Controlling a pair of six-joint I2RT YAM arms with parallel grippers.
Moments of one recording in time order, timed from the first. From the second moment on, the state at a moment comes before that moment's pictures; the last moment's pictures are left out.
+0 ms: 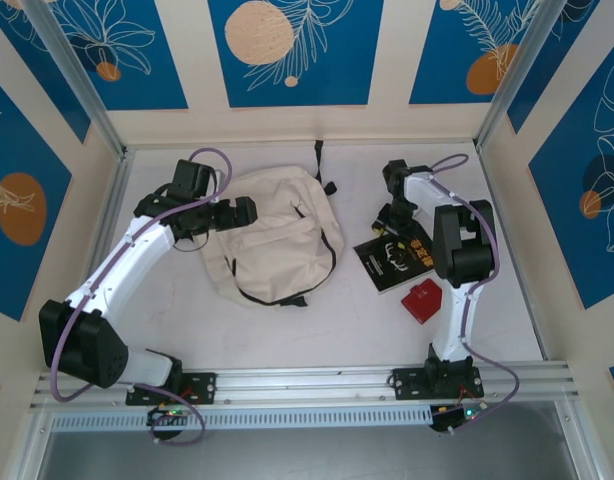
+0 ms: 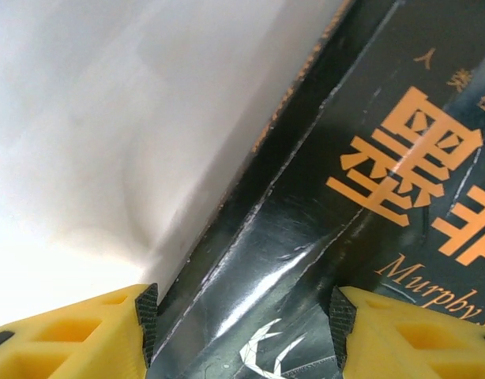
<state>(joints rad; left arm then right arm) -0.32 1.38 1.25 -0.78 0.18 -0.44 0.18 2.05 1.51 -1.03 -0.03 0.78</state>
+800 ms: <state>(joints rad) -0.51 1.53 1.26 -0.75 0.31 -0.45 0.45 1.60 1.03 -0.88 -0.26 0.68</state>
